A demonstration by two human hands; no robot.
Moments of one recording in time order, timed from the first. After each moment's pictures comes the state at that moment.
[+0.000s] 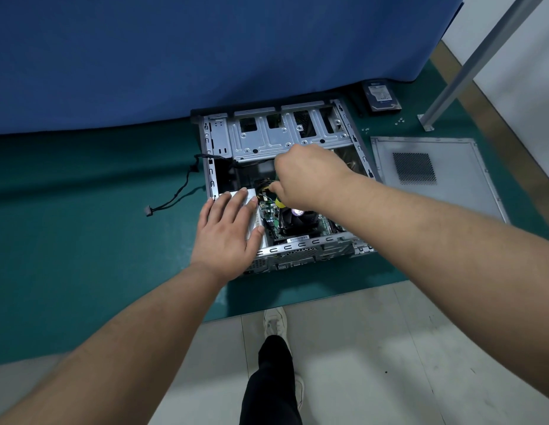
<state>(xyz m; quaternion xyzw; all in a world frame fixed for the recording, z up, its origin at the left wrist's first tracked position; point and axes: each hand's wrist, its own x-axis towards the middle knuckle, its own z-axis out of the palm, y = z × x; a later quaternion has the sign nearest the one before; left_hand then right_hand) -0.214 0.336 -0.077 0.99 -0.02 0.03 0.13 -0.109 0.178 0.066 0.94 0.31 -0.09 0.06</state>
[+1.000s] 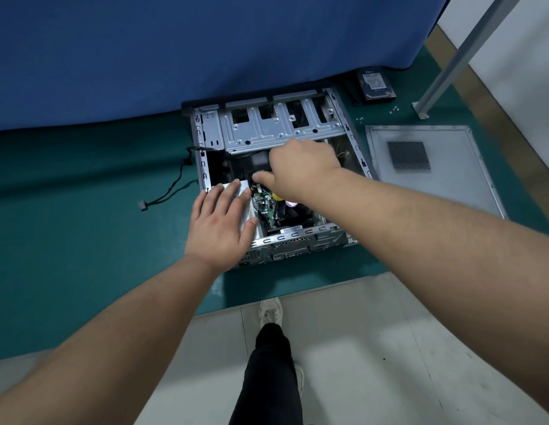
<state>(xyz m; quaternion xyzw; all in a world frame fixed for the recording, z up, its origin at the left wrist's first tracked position) -0.213 0.337 -0.080 0.99 -0.02 0.03 0.12 -0.111 0.178 0.055 0.96 0.24 -0.10 0.05</state>
